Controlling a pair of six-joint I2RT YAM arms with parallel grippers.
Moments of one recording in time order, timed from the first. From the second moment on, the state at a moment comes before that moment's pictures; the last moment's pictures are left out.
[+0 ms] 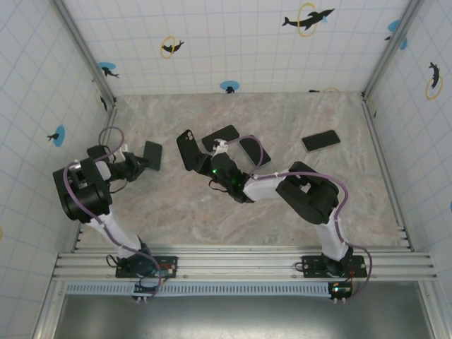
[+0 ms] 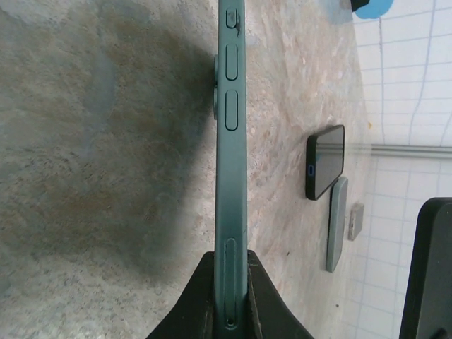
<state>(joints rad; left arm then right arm) 0.43 1.86 0.90 -0.13 1.01 -0.35 0.99 2.07 1.14 0.70 0.17 1.05</state>
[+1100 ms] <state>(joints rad) 0.48 2.02 1.17 -0.52 0.88 -0.12 1.03 2.11 1.14 0.69 0.15 1.02</state>
